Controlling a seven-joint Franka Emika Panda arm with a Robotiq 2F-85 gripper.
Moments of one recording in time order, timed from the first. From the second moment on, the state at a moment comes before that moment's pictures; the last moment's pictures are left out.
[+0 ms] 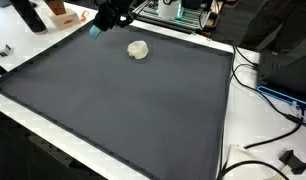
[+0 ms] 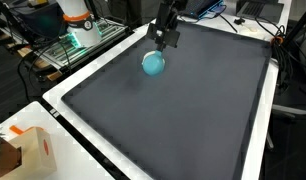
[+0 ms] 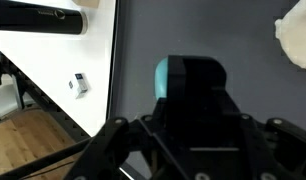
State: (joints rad) arm 0.13 0.18 0.07 -2.11 -0.85 2.02 0.51
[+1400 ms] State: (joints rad) arm 0.05 -0.10 0.03 -2.24 -0.36 2.22 -0.07
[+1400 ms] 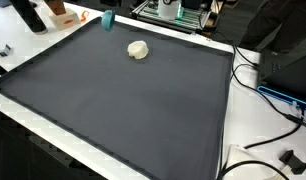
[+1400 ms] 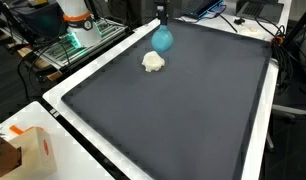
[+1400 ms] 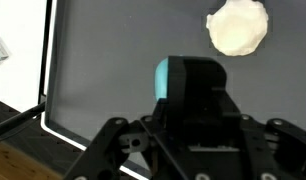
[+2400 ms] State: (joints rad) arm 0.05 -0.19 -0.13 -2.33 0.33 2.26 -0.72
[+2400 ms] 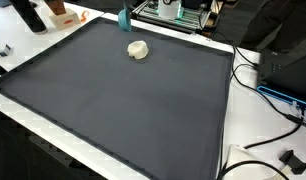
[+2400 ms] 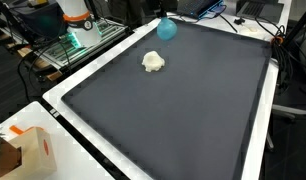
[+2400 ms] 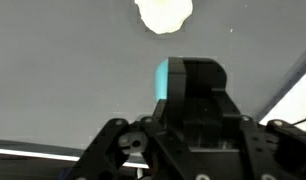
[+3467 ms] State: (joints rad) arm -0.06 -0.18 -0.25 -2.49 0.91 2.16 -1.38
